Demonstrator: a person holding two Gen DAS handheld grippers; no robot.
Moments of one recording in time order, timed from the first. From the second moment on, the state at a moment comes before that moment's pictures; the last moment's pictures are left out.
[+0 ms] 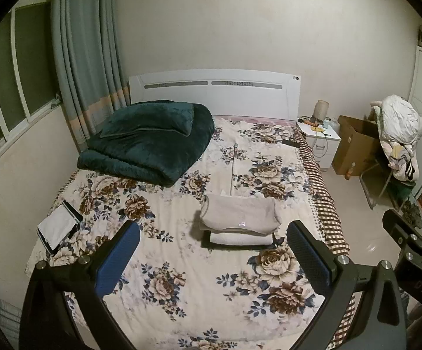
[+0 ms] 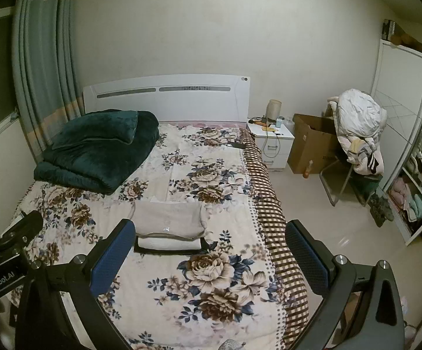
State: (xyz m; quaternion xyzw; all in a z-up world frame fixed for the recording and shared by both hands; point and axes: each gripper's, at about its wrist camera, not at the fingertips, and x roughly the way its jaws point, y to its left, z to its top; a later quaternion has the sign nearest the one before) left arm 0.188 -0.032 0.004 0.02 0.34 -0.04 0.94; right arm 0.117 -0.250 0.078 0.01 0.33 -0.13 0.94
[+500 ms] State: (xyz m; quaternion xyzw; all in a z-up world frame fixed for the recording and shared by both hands) left arm 0.188 -0.030 0.006 0.02 0.34 -0.04 0.94; right arm 0.115 -0.251 0.078 0.01 0.33 -0.13 0.93
